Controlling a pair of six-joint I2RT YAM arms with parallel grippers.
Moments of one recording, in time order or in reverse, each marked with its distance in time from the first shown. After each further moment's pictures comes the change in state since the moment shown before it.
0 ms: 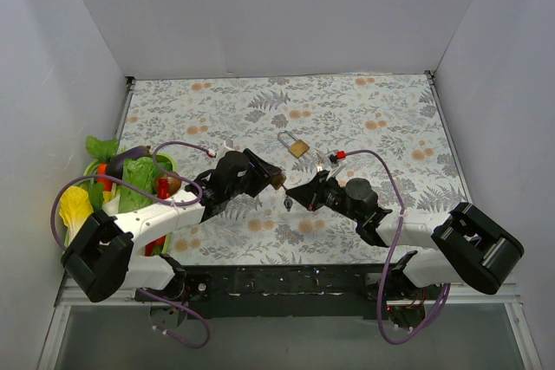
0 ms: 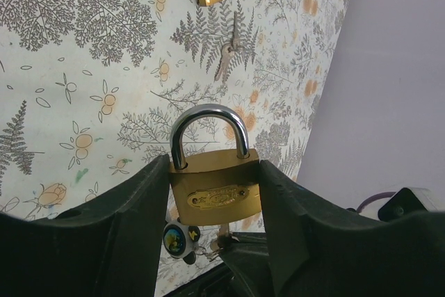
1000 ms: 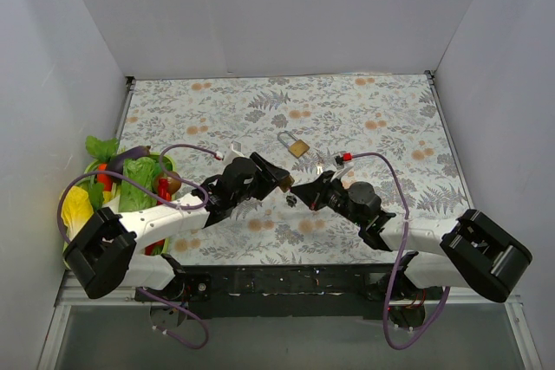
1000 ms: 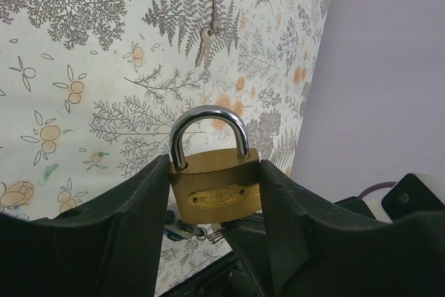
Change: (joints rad) left arm -0.085 0.022 -0.017 0.083 -0.058 -0.011; right arm 0.020 -0.063 -0.029 -0.022 0.121 -0.016
